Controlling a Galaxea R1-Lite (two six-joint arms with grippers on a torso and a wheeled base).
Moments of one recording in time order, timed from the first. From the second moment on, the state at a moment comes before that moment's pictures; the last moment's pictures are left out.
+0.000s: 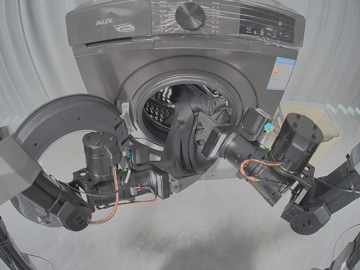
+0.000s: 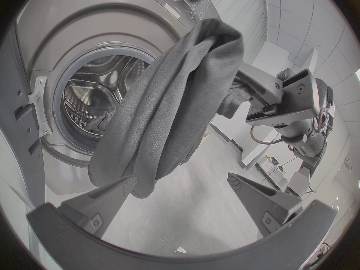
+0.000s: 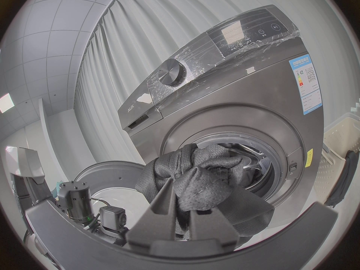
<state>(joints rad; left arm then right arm) -0.59 1.89 -0.67 -1.00 -0.36 -0.22 0.84 1.87 -0.79 -1.27 -0.28 0.25</state>
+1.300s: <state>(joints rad) -0.61 2.12 -0.76 -1.24 -0.29 -0.22 0.85 1.87 -0.77 -1.28 -0.30 0.25</state>
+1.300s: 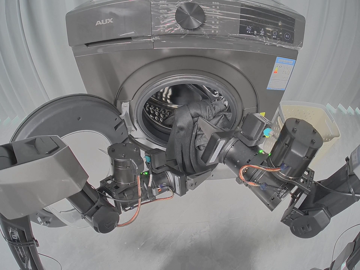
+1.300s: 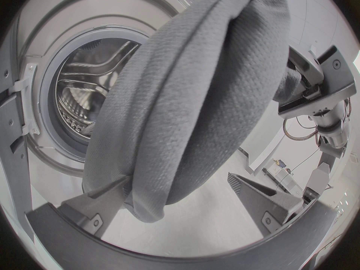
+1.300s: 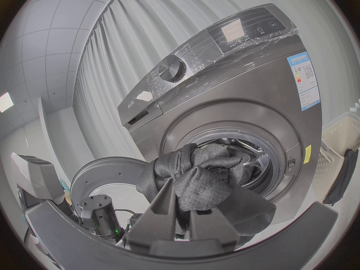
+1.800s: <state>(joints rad) -0.64 2.14 -0.78 -1.30 -0.22 -0.22 0.84 1.87 -0.77 -1.29 -0.30 0.25</state>
